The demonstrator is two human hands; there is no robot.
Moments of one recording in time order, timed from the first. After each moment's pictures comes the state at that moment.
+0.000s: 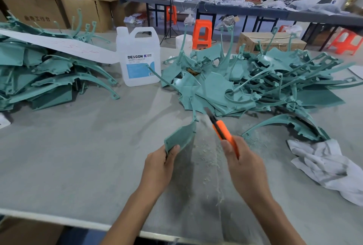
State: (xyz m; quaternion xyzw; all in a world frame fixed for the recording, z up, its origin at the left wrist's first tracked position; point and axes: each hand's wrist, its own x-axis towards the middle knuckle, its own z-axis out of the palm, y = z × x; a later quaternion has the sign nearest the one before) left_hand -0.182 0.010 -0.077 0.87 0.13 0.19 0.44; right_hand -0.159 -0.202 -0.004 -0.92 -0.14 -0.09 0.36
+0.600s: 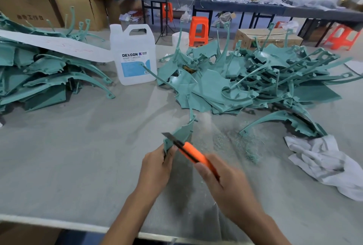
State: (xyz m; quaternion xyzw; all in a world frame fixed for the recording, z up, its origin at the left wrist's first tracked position) left_hand -0.183 0.012 -0.077 0.87 0.12 0.20 0.43; right_hand -0.183 -0.193 -0.027 -0.90 -0.24 -0.03 0.36
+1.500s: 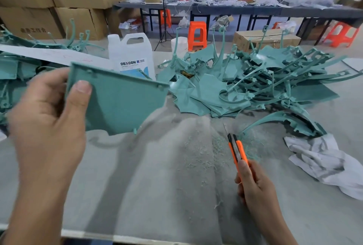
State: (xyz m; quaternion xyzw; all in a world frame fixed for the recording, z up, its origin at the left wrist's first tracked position) left_hand -0.237 0.082 0.101 0.74 0.07 0.50 0.45; right_hand -0.179 -0.236 -0.047 -0.77 0.00 -0.01 0.63
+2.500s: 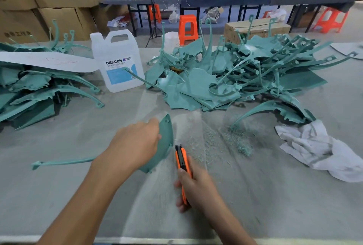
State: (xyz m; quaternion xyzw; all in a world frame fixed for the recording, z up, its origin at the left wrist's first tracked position) left_hand -0.167 0.018 0.059 1.00 0.05 -0.02 -0.02; right_hand -0.190 -0.144 -0.059 -0.72 -0.02 0.22 0.66
